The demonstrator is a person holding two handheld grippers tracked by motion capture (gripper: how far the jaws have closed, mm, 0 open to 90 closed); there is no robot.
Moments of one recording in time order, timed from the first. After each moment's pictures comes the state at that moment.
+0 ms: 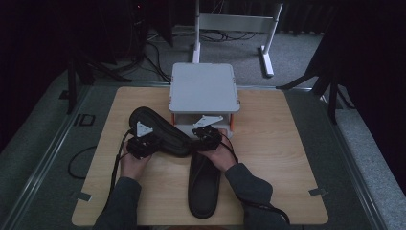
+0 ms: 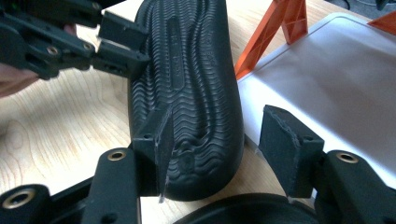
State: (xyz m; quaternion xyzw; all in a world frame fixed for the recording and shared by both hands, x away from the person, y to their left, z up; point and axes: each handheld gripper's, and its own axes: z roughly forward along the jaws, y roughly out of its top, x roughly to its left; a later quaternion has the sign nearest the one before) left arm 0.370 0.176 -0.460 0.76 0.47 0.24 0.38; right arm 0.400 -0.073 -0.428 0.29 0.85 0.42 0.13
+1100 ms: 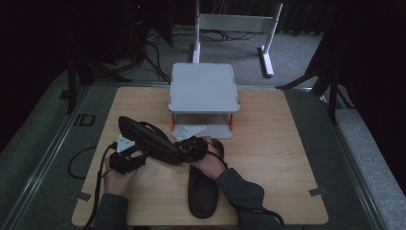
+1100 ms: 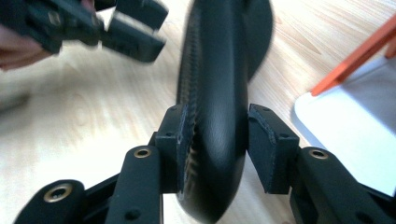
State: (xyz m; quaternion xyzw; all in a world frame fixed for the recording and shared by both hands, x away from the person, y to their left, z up) left arm 0.316 0.215 -0.455 0.74 0.49 0.24 0.40; right arm 0.373 -0.033 -0.438 0.20 0.88 0.42 0.10
